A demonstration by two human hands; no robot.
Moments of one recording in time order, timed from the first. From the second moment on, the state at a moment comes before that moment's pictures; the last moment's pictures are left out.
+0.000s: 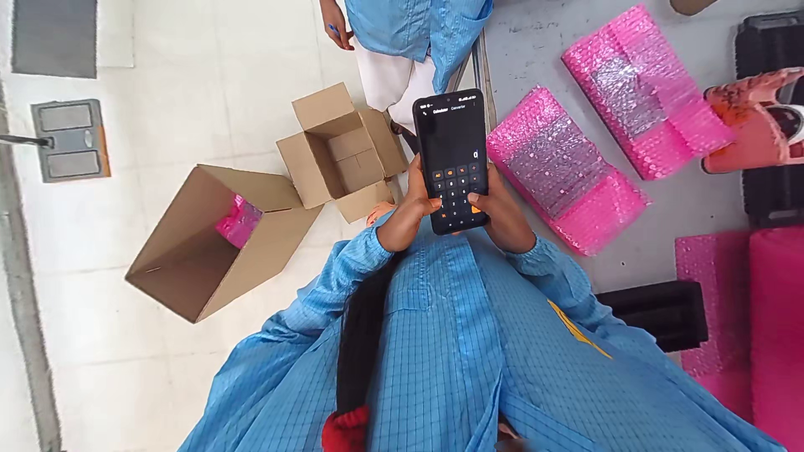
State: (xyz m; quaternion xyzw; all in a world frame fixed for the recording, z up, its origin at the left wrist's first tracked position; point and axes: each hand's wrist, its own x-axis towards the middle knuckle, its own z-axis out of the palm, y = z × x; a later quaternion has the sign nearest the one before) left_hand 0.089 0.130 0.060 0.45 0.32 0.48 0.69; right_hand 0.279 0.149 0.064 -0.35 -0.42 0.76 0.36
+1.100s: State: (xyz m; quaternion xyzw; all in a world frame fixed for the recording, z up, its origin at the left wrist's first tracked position) left_hand 0.102 0.153 0.053 0.43 0.30 0.48 0.70; right_hand 0.285 0.162 0.069 -0.37 -0.41 0.74 0.38
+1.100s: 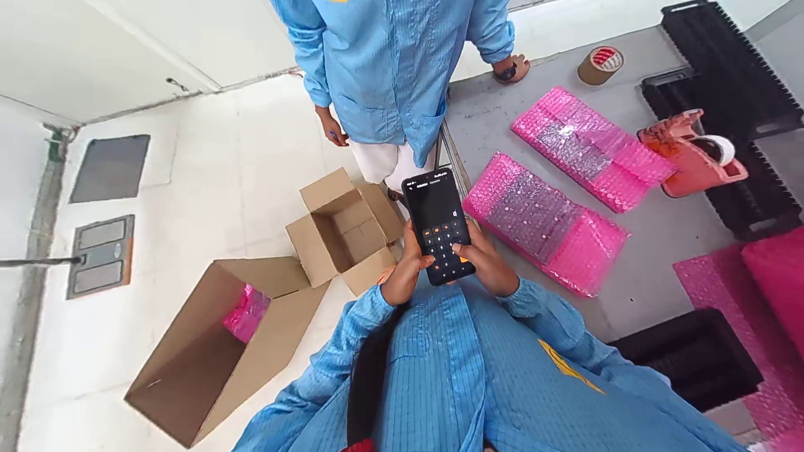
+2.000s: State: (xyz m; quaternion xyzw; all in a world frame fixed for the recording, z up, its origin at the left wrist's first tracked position) left_hand 0.114 0.163 0.053 0.41 0.32 0.49 0.70; right_hand 0.298 0.177 0.067 -0.36 -0.41 0.75 0.37
